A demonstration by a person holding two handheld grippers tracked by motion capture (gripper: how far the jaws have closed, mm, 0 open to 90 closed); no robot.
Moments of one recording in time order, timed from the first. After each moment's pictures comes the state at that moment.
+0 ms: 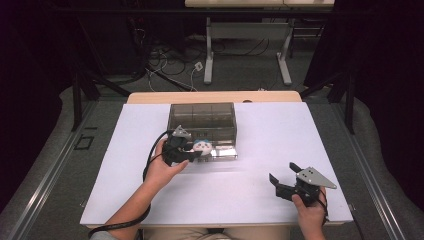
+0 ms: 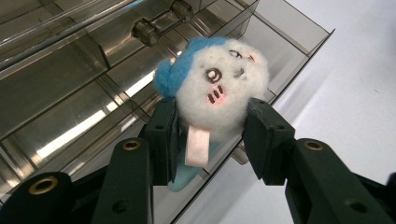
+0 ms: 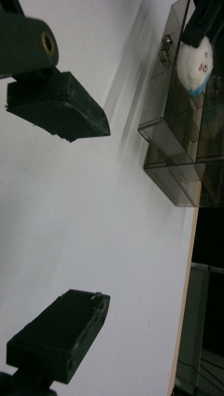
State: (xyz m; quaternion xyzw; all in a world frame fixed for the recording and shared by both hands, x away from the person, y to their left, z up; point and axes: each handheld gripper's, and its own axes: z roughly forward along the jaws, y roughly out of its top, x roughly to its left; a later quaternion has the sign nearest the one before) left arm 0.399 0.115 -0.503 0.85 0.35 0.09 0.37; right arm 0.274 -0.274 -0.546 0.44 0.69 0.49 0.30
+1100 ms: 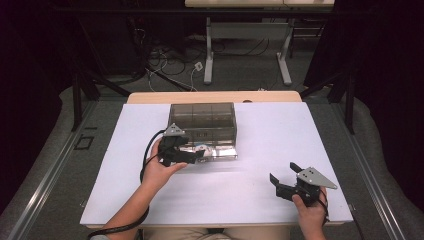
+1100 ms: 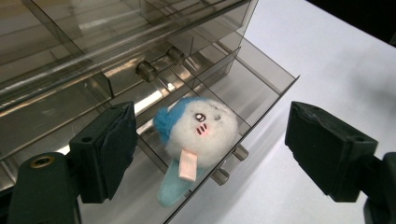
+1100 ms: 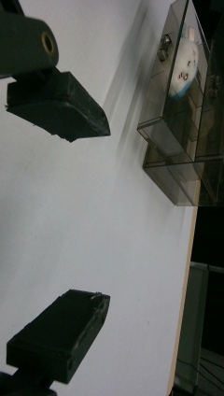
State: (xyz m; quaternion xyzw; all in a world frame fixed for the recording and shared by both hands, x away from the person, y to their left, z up) left arm 0.389 0.125 -0.491 0.81 0.36 0.09 0.45; right arm 0.274 -0.275 -0.545 0.44 0.69 0.49 0.30
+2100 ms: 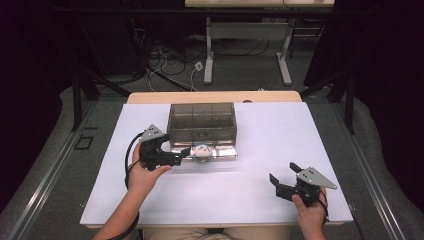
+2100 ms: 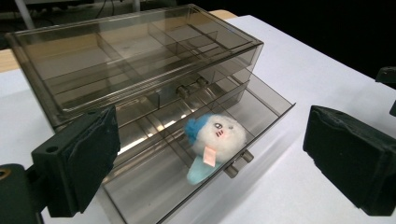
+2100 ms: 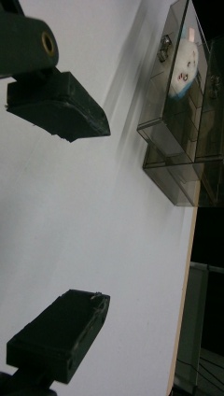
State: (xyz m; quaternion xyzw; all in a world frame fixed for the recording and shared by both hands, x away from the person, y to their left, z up) left arm 0.361 0.166 -0.470 0.77 0.38 0.14 0.50; right arm 0.273 -0.275 -0.545 0.44 0.69 0.49 0.30
